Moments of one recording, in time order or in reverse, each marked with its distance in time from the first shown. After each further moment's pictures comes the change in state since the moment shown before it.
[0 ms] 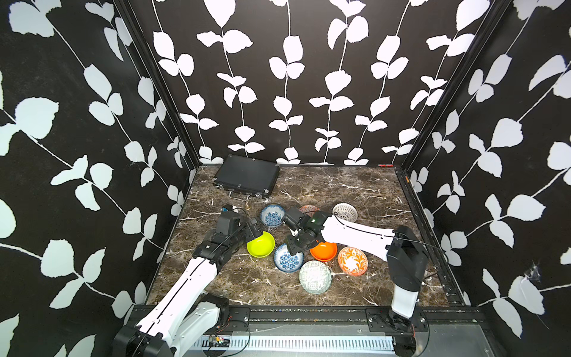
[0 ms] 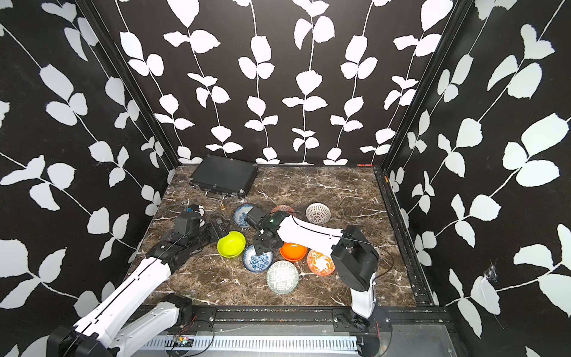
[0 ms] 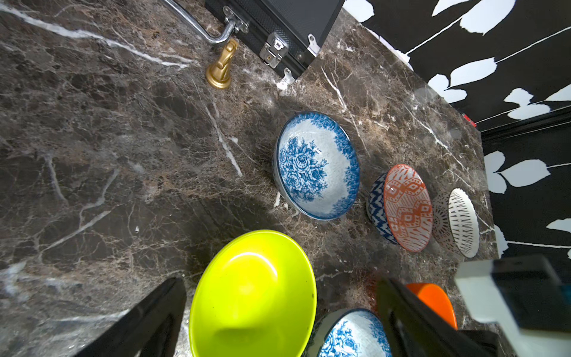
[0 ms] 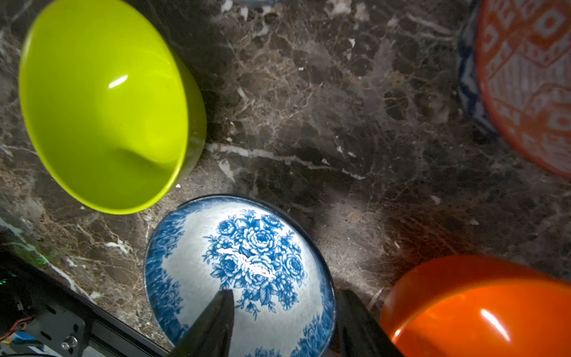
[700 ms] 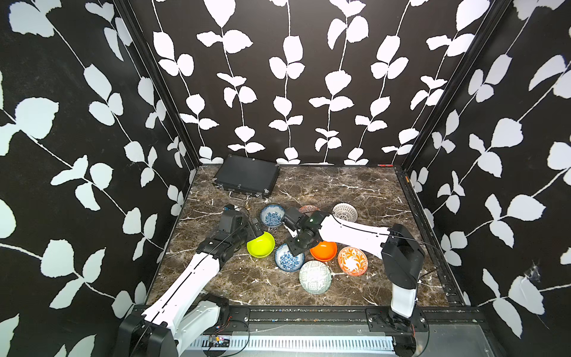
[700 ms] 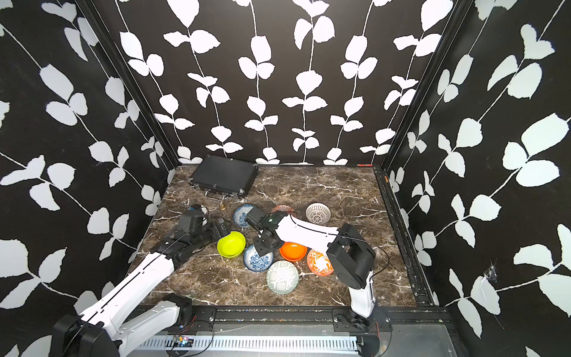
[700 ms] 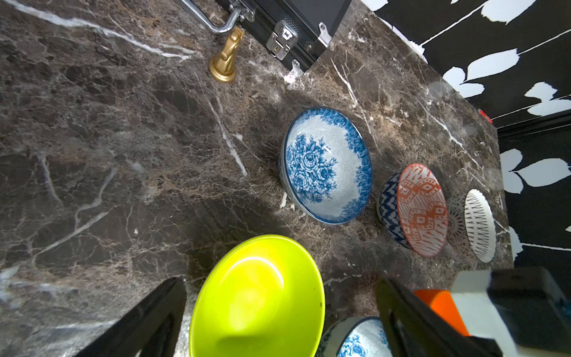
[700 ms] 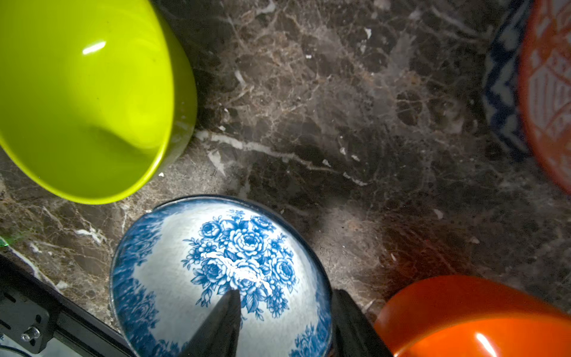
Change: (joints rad) left arm 0.000 0.062 0.004 0.022 -0.005 0.002; right arm -0.006 0.020 0.003 -0.009 -0.021 -0.089
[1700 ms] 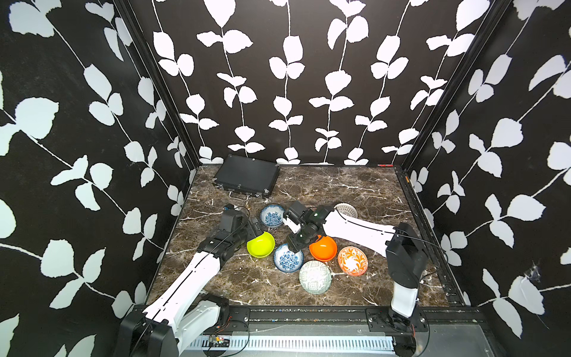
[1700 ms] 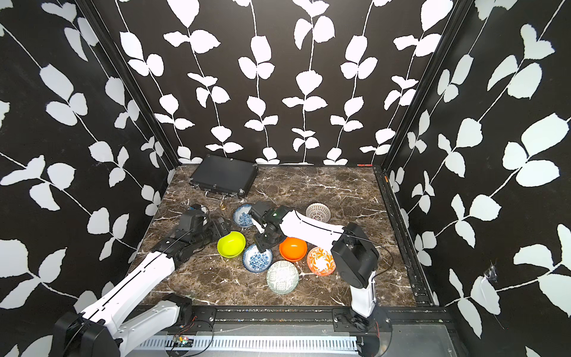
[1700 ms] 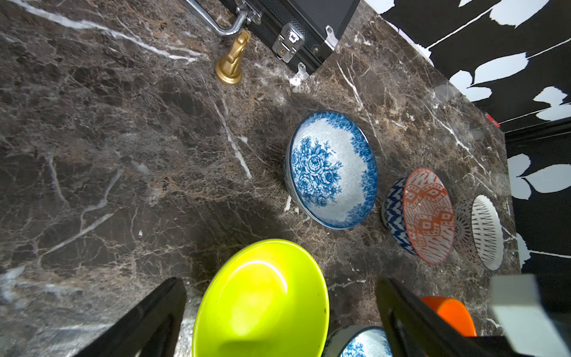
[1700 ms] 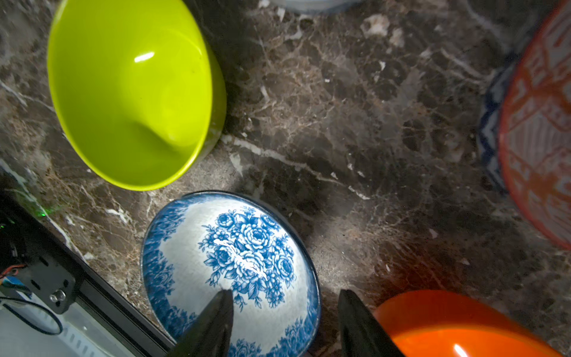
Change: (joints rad) left arm 0.000 0.009 0.001 0.004 -0.018 -0.006; right arm -0.048 -0.001 0.028 -0.016 -0.088 -0.135
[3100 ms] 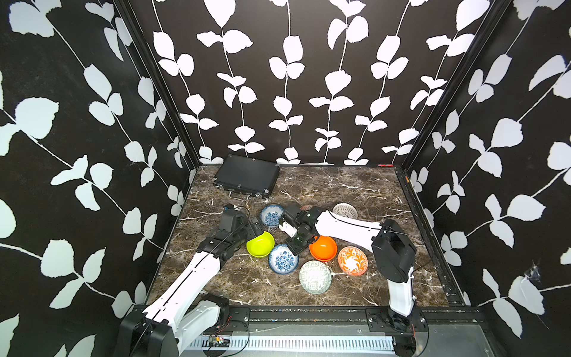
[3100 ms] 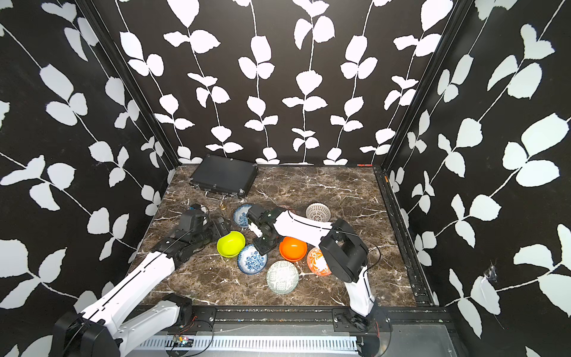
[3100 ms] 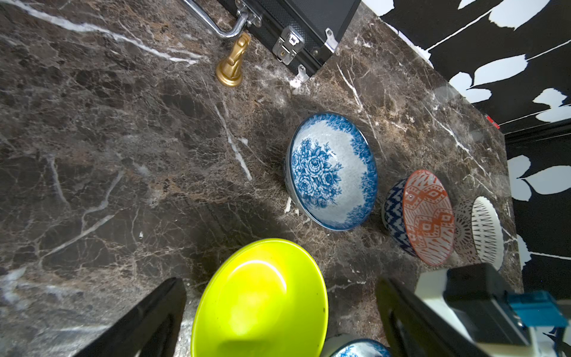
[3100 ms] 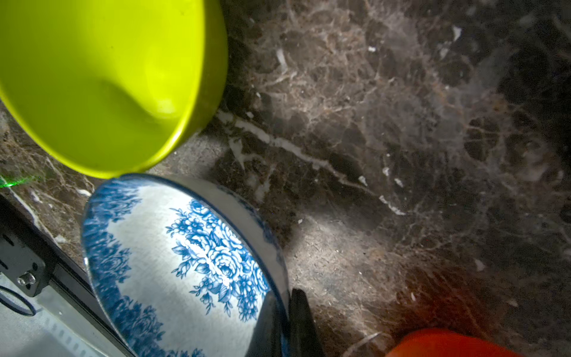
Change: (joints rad) left arm 0.000 0.000 0.000 0.003 -0.004 0.000; right arm 0.000 0.081 0.034 -0.021 -0.048 -0.086
